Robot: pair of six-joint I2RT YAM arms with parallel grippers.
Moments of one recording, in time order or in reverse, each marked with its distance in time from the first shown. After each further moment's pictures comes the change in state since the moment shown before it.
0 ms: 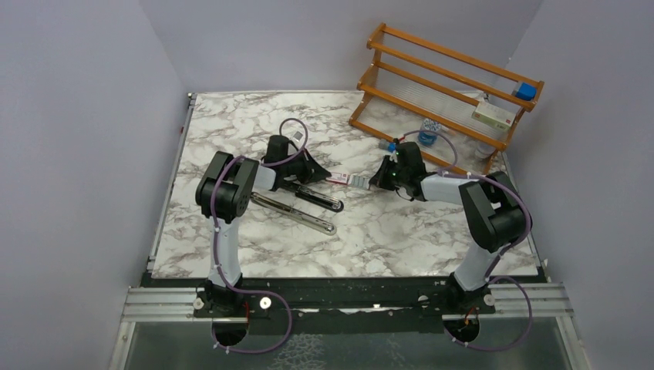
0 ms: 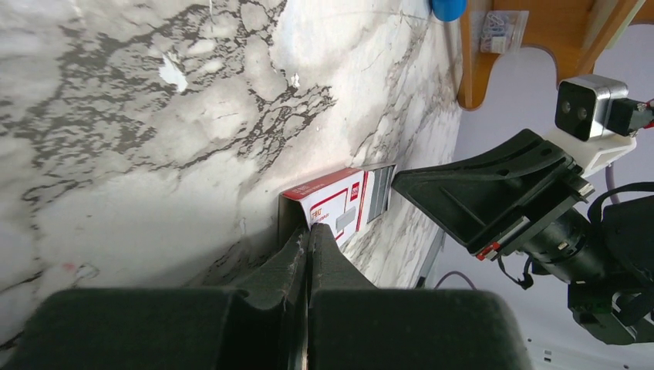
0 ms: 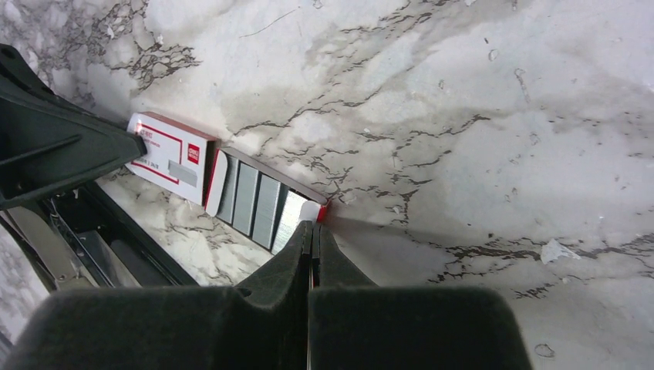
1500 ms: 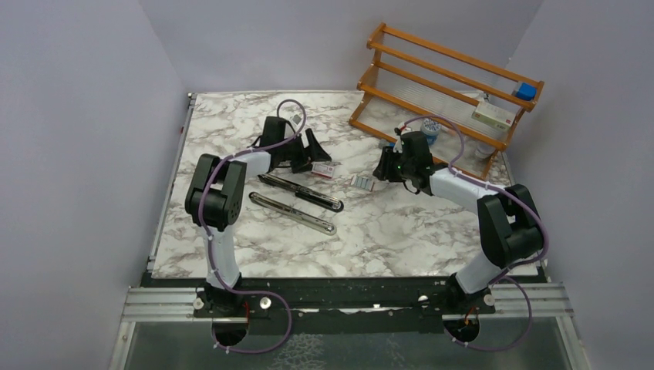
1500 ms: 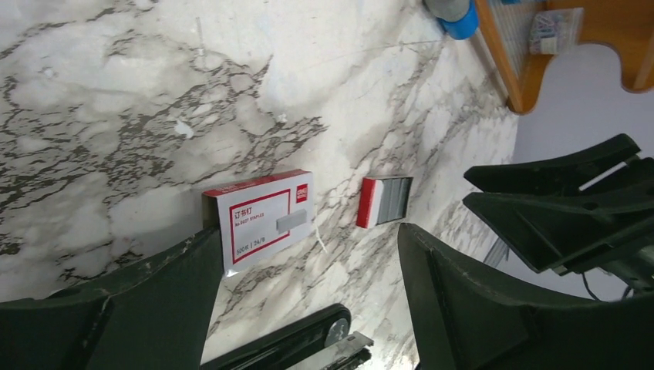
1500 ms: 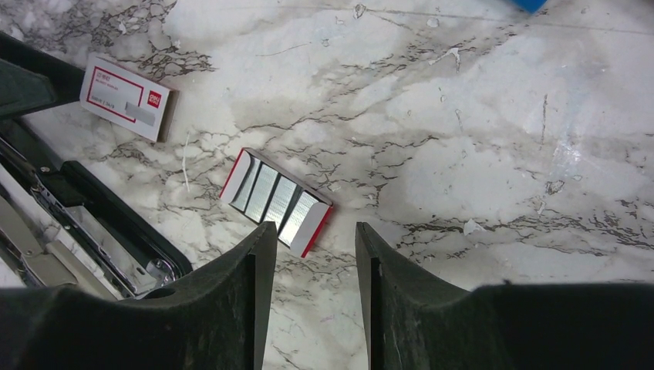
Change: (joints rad) left arm 0.030 -0.104 0.177 -0.425 -0.107 0.274; right arm -0.006 -0.146 0.081 -0.223 0.060 -0.202
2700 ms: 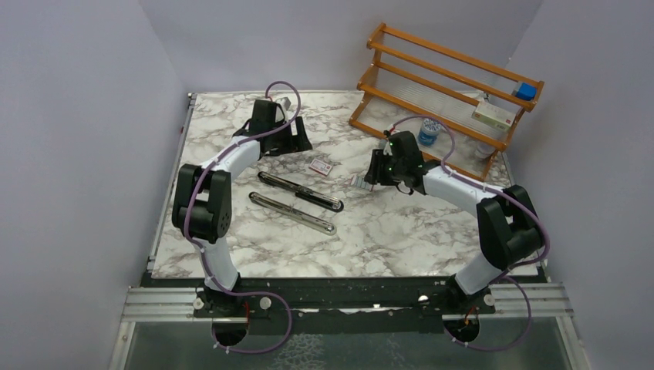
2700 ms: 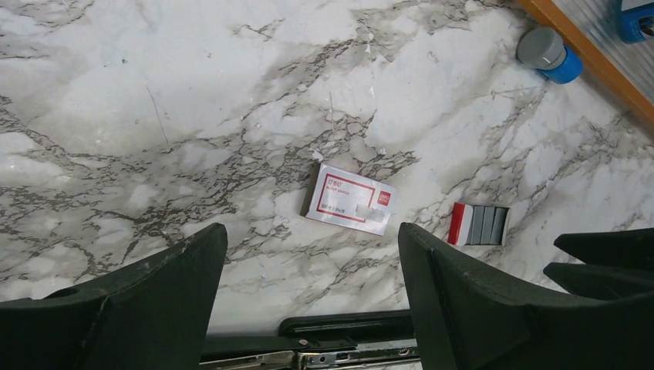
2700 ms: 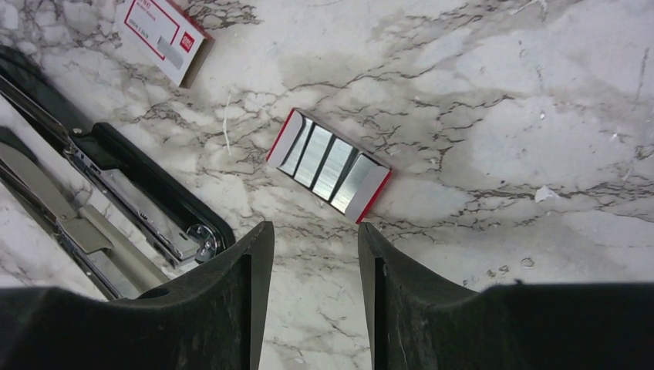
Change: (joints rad) left arm 0.034 -0.153 0.126 -0.310 -0.282 0.314; right arm 0.085 -0.003 0.067 -0.135 0.018 0.047
